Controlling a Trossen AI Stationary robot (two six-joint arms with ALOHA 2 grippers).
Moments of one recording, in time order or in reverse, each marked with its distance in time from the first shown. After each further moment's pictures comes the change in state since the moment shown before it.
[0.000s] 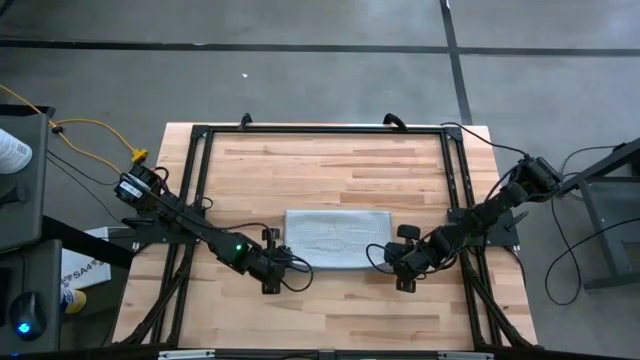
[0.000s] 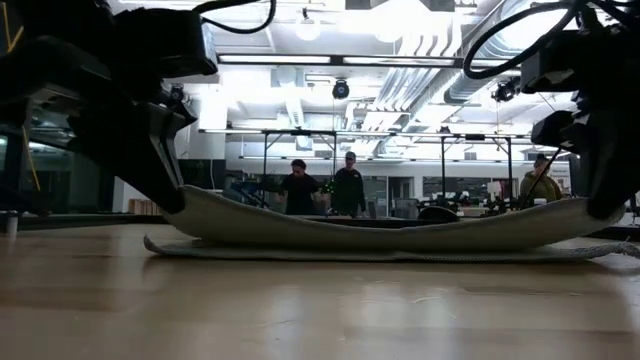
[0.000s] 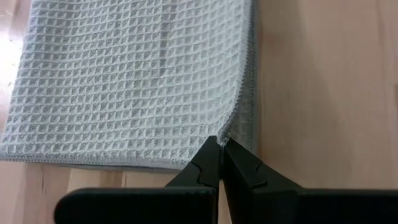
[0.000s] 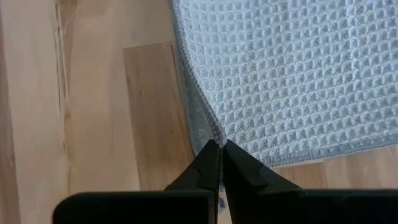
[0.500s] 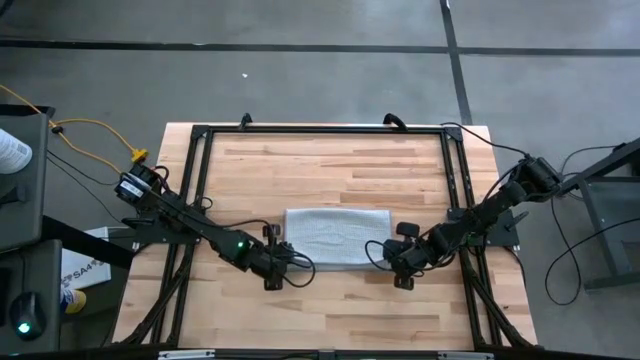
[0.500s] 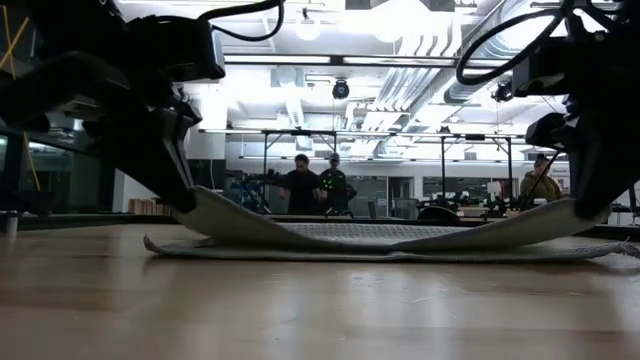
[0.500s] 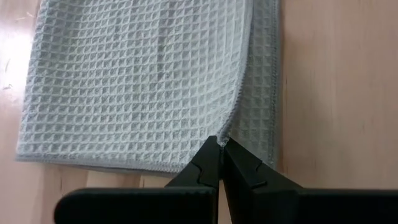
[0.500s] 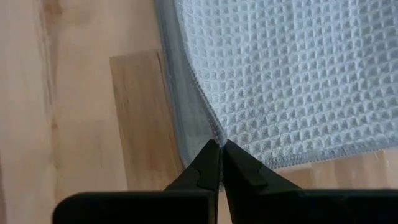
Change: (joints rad) left arm 0.024 0.000 -0.001 -0.002 -0.020 0.012; right arm -0.025 0.000 0.000 -0.006 0.002 -0.012
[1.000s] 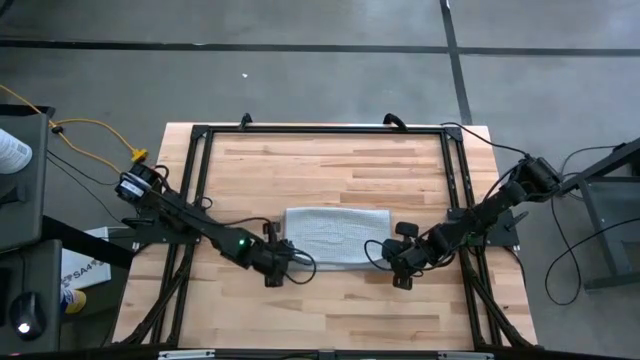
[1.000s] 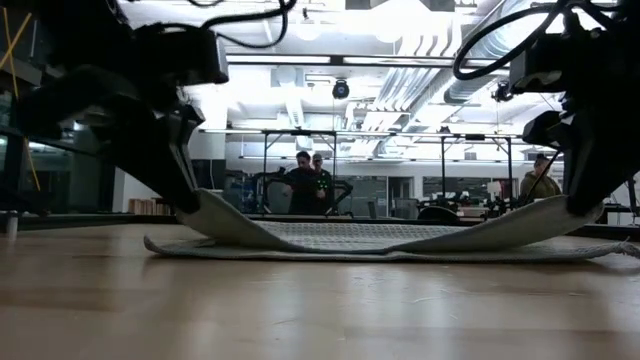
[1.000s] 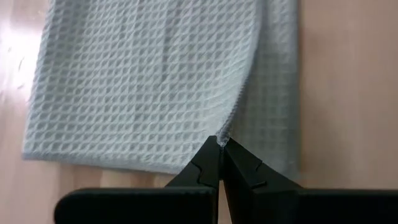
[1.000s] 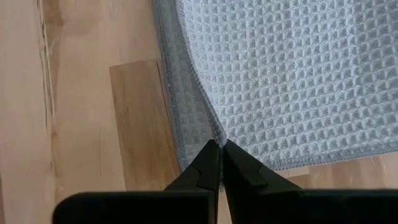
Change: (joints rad) left arm 0.020 0.000 0.000 -0.014 -0.008 0.025; right arm -0.001 0.000 0.000 0.022 0.020 -0.001
